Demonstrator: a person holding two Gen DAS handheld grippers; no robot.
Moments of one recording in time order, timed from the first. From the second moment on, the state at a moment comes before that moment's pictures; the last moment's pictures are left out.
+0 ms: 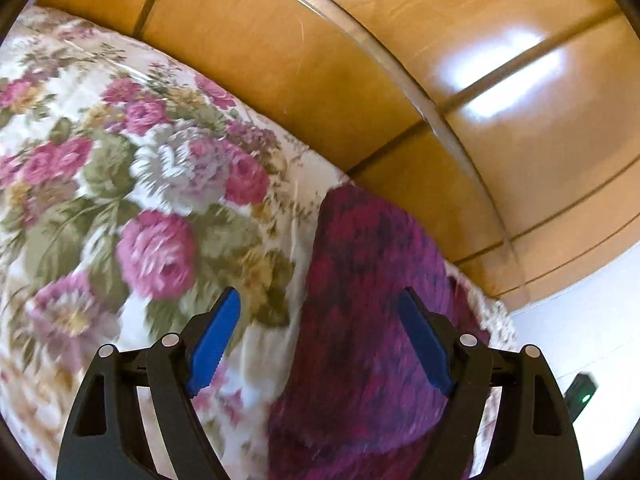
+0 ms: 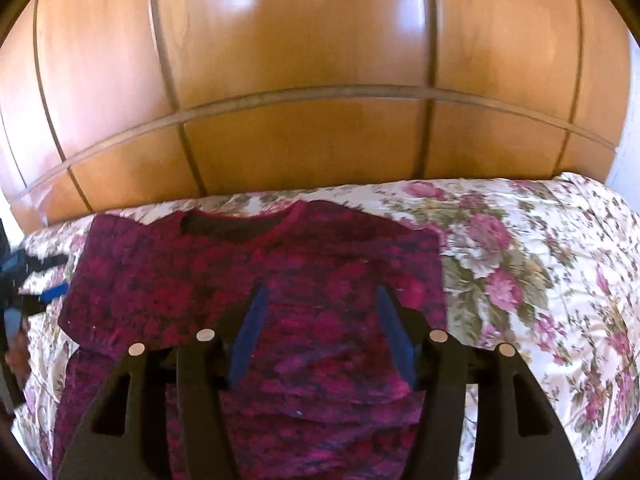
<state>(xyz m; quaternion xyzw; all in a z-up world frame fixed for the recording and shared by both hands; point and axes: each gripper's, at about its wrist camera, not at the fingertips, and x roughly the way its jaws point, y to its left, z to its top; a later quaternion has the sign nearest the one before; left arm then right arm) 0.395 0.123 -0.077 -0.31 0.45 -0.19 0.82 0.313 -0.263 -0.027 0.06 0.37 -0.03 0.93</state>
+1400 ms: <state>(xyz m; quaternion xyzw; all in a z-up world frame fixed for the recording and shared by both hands) 0.355 0.009 -0.089 0.00 0.42 -0.13 0.90 0.317 -0.273 -0.098 0.04 0.39 -0.04 0.92</state>
